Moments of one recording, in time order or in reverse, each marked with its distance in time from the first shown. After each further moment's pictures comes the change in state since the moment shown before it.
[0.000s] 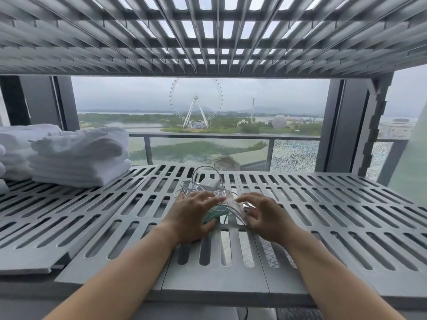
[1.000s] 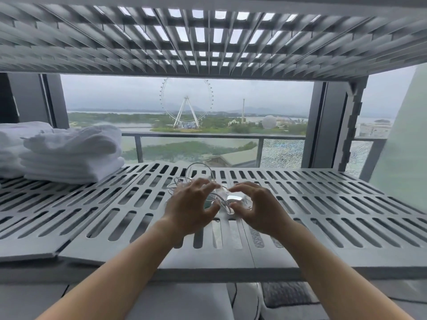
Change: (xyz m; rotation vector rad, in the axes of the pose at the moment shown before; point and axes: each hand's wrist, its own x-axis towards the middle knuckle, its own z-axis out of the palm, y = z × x) left_hand -0.016 0.041 -0.025 -0.170 0.186 -0.104; right_hand -0.026 -0.037 -0.021 -0.114 0.113 -0.057
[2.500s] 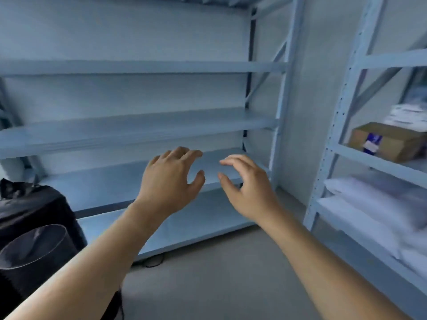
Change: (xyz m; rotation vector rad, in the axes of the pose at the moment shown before) left_hand -0.268 0.649 -0.058 -0.990 -0.125 1.421; right_hand -0.565 -0.282 -0.378 -1.177 0.839 1.206
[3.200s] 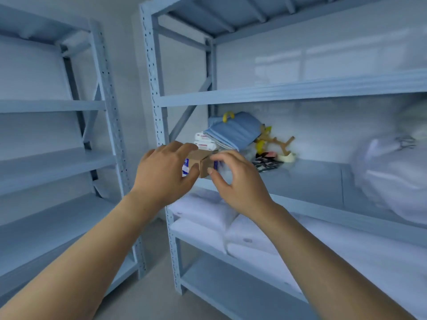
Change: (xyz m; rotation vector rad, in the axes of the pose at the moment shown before) left_hand 0.116 0.469 0.072 -0.408 0.120 0.515; right_hand -0.131 0.164 -0.425 -0.475 0.335 0.202
